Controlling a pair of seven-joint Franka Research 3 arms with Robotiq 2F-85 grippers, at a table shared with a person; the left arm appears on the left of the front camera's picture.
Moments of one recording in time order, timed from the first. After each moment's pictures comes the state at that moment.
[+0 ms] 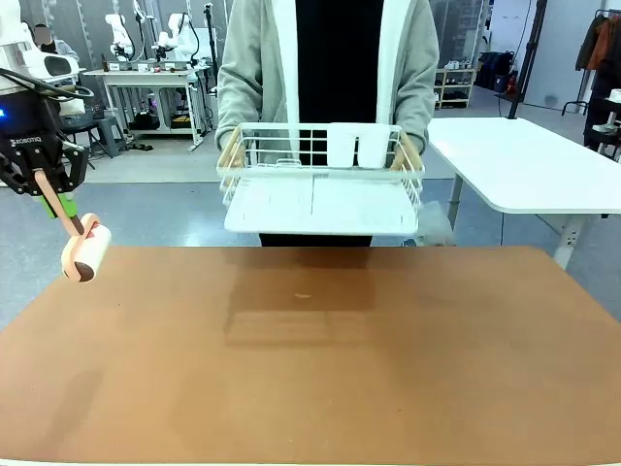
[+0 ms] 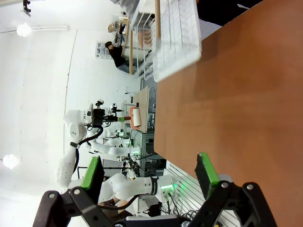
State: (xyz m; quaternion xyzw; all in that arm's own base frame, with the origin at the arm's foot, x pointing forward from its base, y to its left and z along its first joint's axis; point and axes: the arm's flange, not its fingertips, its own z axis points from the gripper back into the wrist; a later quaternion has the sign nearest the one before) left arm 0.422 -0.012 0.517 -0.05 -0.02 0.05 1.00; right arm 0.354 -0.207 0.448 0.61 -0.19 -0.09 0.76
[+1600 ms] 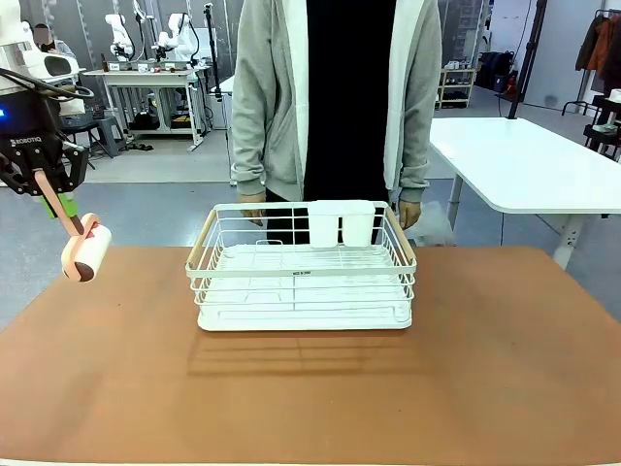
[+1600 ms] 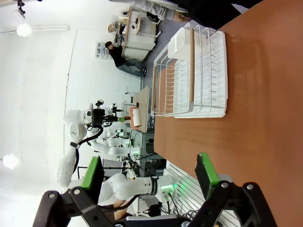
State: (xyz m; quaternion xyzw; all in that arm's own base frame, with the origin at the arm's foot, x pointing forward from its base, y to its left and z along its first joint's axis) left arm 0.422 -0.012 0.517 -0.05 -0.02 0.05 1.00; right arm 0.354 -0.207 0.448 0.61 -0.19 -0.09 0.76
